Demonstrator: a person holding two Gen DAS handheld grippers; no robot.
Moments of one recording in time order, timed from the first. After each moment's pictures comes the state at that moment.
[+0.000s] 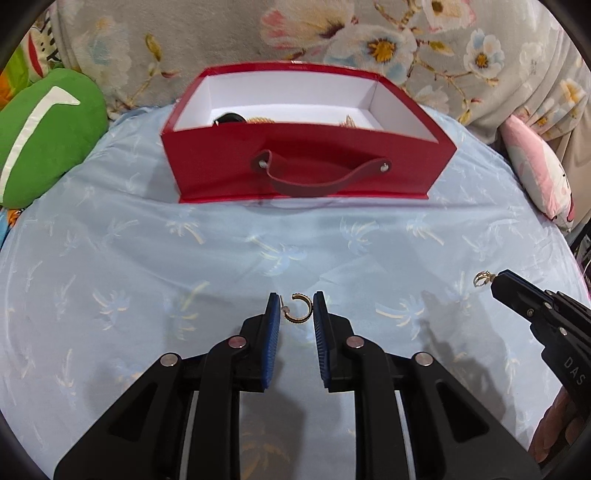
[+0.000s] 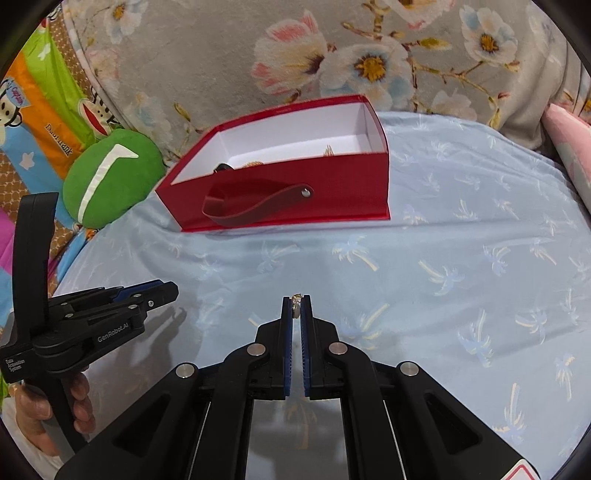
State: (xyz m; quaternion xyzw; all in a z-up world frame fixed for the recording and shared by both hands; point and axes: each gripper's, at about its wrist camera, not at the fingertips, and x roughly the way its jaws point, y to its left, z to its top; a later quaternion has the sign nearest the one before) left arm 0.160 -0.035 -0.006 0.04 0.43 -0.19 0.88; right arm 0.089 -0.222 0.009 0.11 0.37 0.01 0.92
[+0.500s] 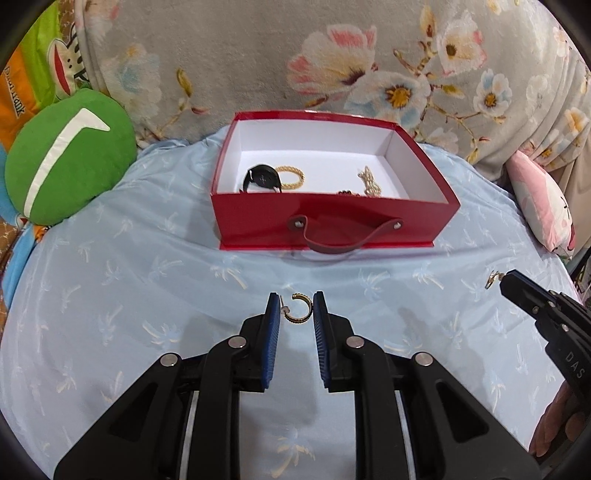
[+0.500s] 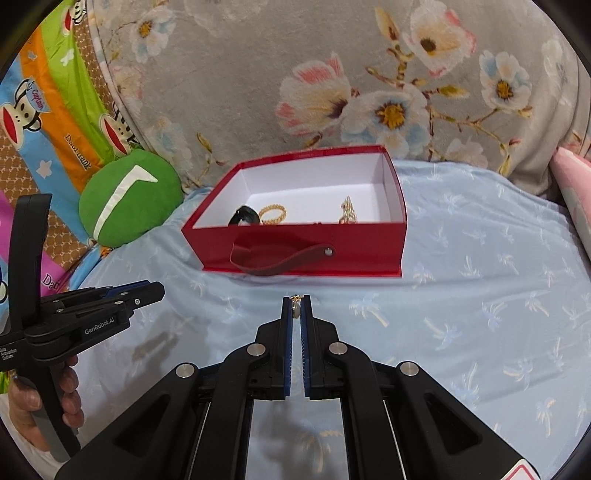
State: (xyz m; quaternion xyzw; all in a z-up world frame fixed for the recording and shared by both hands) left arm 0.166 -0.010 0.049 0.02 0.39 -0.16 0.91; right arm 0.098 -0.211 0.058 0.09 0.32 0.03 0.94
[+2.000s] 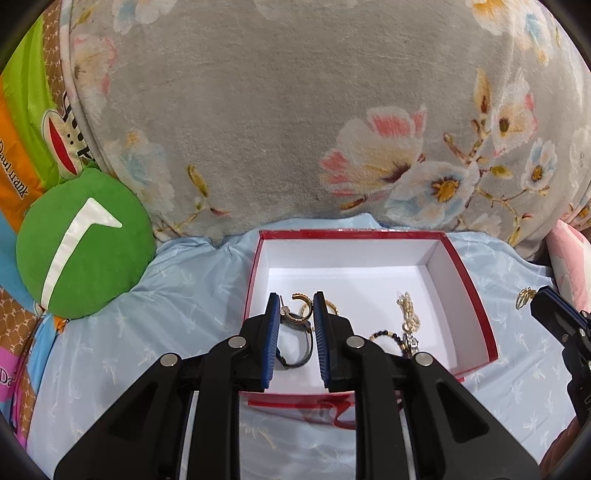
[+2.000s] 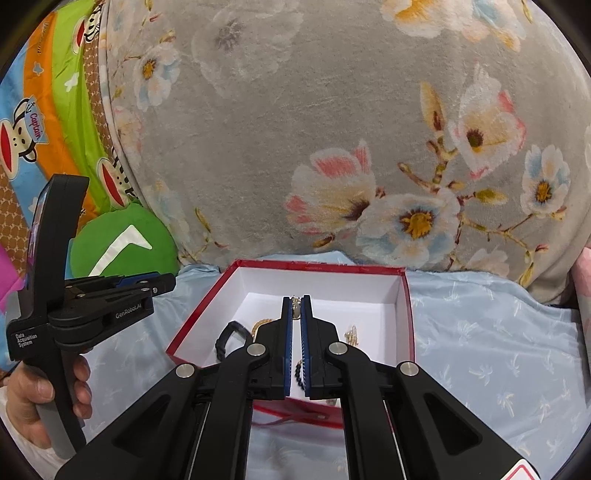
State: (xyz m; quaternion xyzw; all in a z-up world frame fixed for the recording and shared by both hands) left arm 0.296 -0.040 0.141 0.03 0.30 -0.10 0.95; right arm 0.218 -0.223 0.148 0.04 0.22 0.04 0.97
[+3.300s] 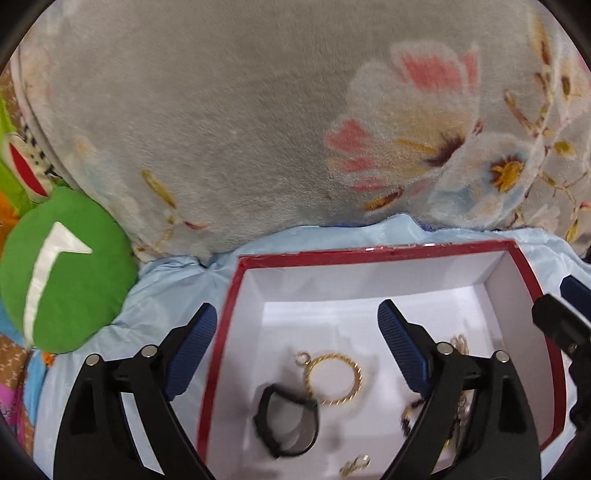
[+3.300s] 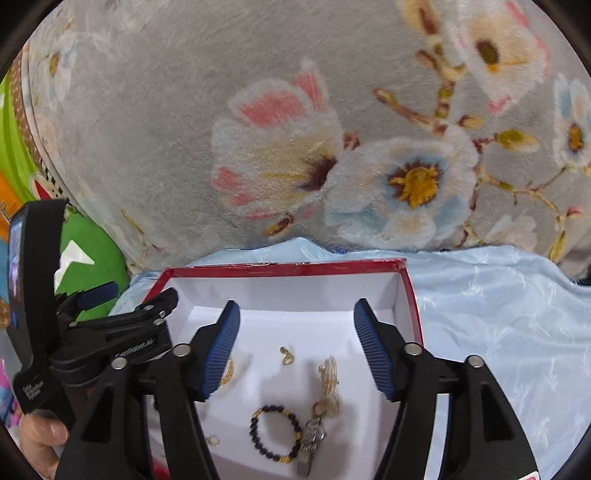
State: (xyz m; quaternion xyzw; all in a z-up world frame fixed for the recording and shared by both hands) left arm 0.408 -0.096 0.089 0.08 0.31 -0.04 0.94; right arm 0.353 -0.272 0.089 0.11 0.28 0.00 0.95
